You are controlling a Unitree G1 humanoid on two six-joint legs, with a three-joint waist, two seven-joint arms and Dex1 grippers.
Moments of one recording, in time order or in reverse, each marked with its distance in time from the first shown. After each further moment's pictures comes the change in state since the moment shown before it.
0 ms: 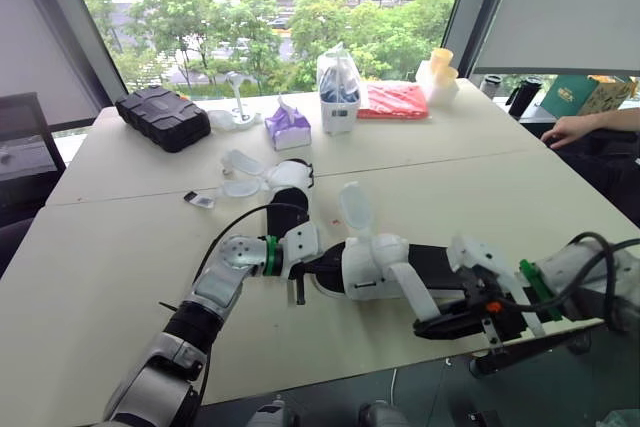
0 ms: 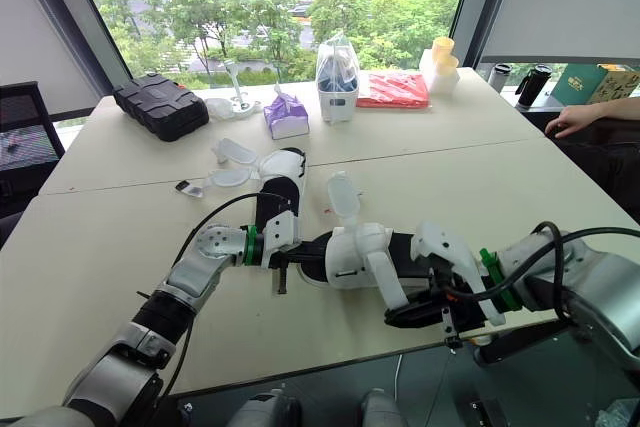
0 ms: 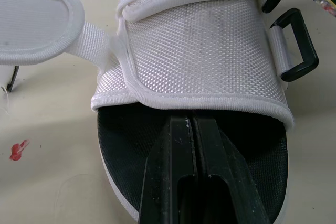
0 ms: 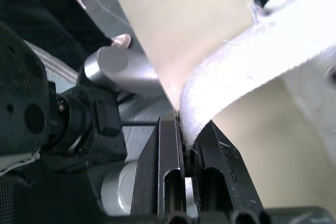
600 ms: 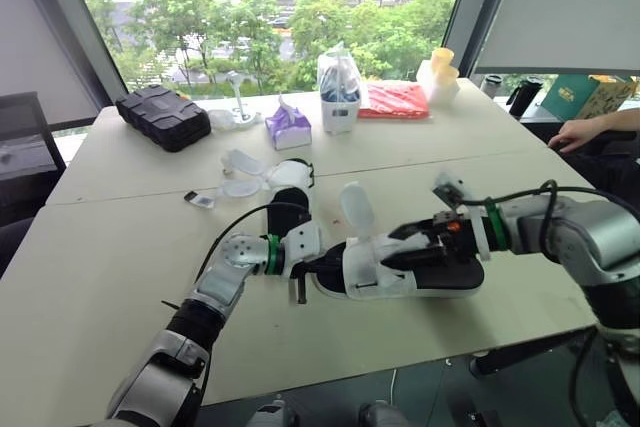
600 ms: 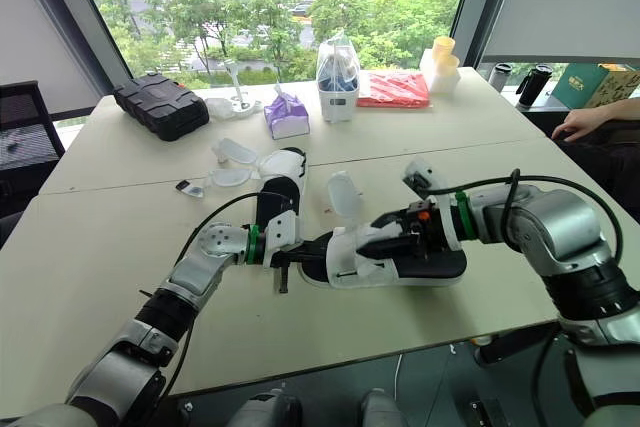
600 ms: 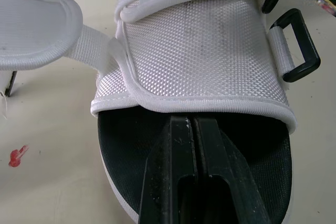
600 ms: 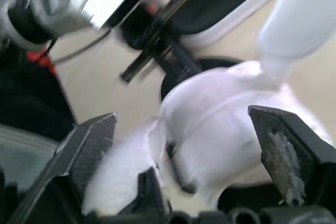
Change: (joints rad) left arm -0.014 -0.009 0.001 0.023 0.003 -0.017 0.000; right arm -0.391 0.329 0.157 0.536 -0.092 0.096 -0.106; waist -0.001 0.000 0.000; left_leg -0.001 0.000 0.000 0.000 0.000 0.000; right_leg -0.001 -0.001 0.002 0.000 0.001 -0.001
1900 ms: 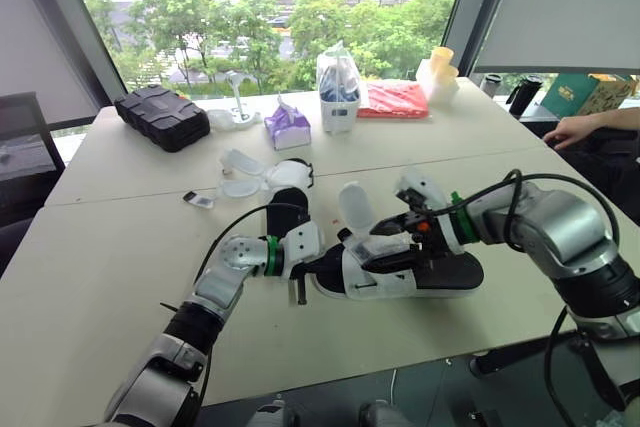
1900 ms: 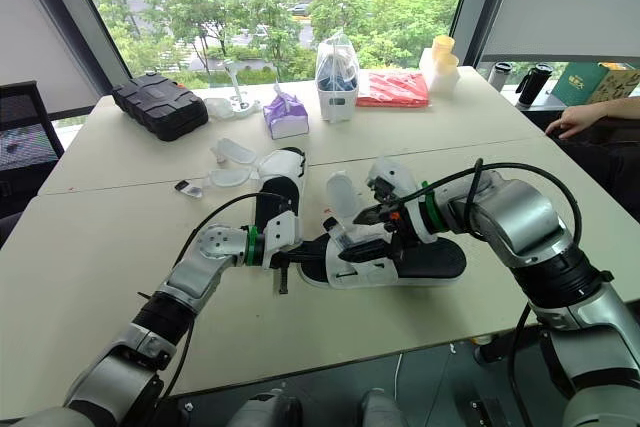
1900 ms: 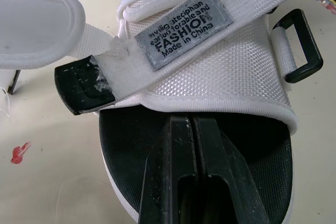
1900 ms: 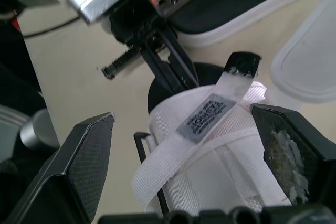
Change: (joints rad) left arm 0.018 0.006 0.000 -0.033 0.000 0.019 0.015; right arm -0.070 0.002 0.217 -0.168 -0.207 -0.041 0.036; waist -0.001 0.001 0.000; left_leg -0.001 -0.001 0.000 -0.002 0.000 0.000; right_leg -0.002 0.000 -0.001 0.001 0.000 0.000
